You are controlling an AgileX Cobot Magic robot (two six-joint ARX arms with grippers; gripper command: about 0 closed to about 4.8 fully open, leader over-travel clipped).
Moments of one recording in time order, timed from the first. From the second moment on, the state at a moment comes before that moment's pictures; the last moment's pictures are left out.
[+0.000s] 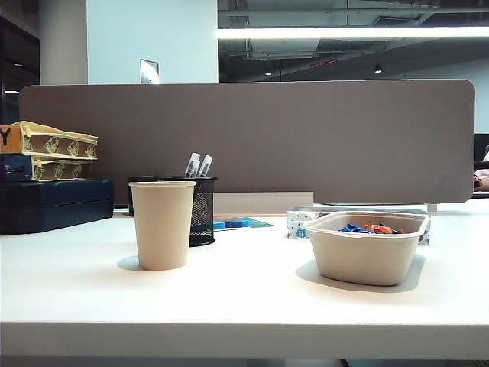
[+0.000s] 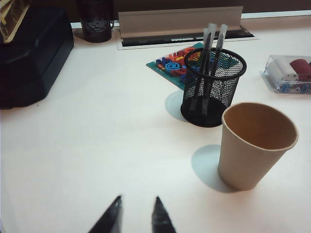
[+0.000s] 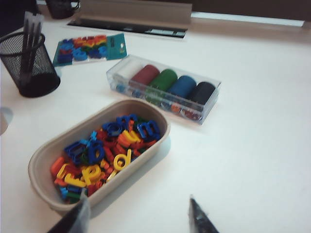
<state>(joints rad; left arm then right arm) -0.30 0.35 0.28 -0.16 -0.07 0.00 0.11 0.23 0.42 -0.48 -0.18 -0.01</state>
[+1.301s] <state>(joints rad) -0.30 0.35 0.10 0.06 -0.20 -0.02 0.11 0.21 0.15 -0.09 0.23 0.10</state>
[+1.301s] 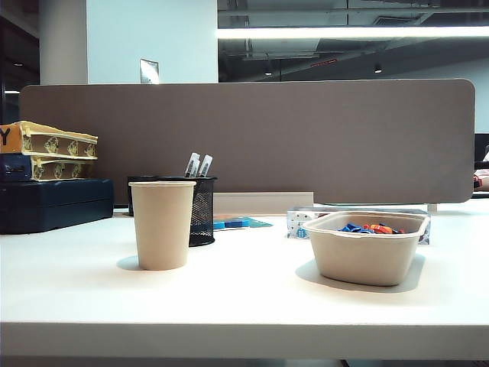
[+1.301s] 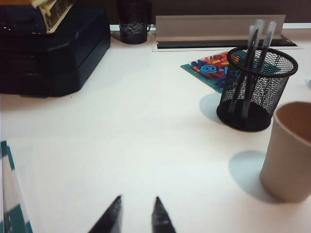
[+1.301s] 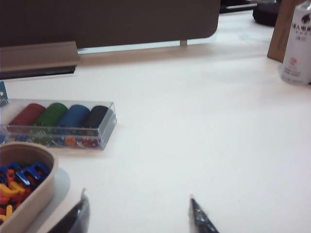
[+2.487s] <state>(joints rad) -0.30 0.35 0.00 0.14 -0.23 -0.03 0.11 0.21 0.01 -0.04 0.24 0.13</state>
